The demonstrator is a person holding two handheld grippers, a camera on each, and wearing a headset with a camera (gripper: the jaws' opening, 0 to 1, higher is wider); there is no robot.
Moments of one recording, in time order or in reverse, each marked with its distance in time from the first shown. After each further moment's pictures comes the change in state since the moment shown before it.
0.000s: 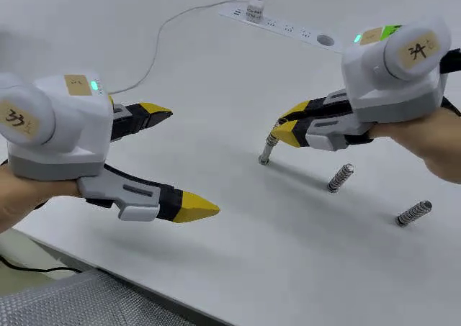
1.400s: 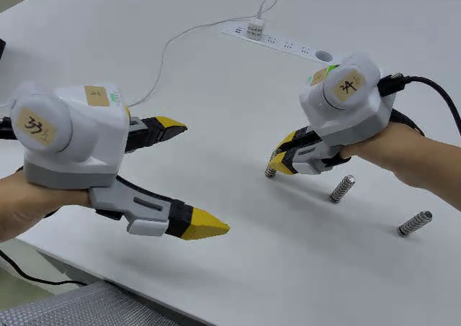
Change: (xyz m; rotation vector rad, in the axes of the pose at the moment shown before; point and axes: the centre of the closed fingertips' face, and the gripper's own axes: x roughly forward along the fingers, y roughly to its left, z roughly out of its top) left arm -0.001 -0.017 0.006 0.020 0.017 -0.072; right arm 0.020 0.001 -0.027 -0.046 0.173 0.007
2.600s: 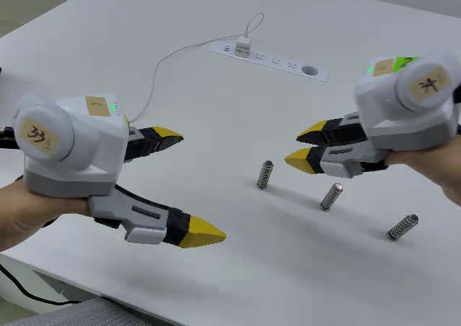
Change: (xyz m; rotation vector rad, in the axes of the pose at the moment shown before) left arm 0.001 -0.004 0.013 0.037 0.021 -0.010; right arm -0.087 -0.017 0.009 0.118 -0.258 -0.155
